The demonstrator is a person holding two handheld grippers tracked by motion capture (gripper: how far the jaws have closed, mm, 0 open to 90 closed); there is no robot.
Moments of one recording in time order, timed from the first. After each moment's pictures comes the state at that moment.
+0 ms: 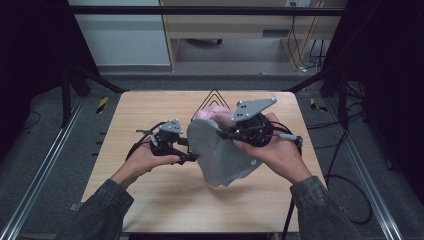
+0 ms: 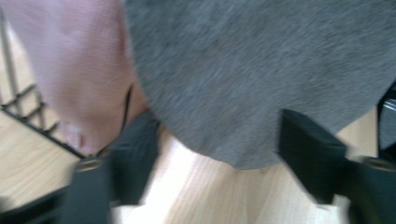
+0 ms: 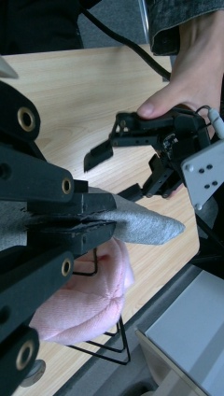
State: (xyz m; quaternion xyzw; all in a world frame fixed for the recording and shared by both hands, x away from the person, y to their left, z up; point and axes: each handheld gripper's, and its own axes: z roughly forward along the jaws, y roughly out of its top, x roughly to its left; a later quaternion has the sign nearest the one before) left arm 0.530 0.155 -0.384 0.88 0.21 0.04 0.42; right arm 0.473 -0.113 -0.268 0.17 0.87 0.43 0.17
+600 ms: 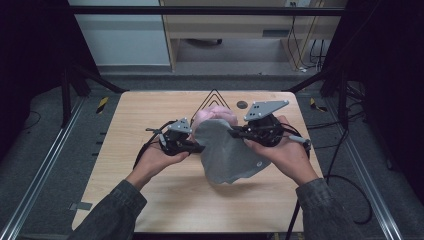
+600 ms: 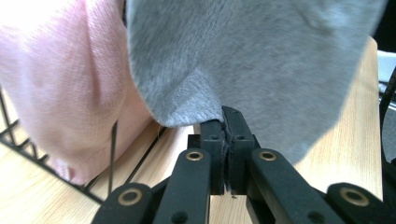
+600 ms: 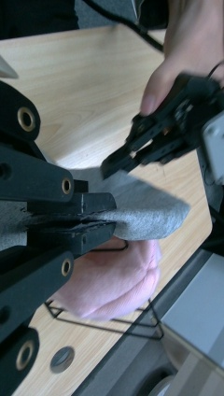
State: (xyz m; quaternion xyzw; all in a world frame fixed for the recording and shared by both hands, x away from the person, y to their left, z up) left arm 0.527 0.131 -0.374 0.88 0.20 0.06 0.42; right arm 0.481 -0.139 -0.283 0.22 0.86 0.43 0.17
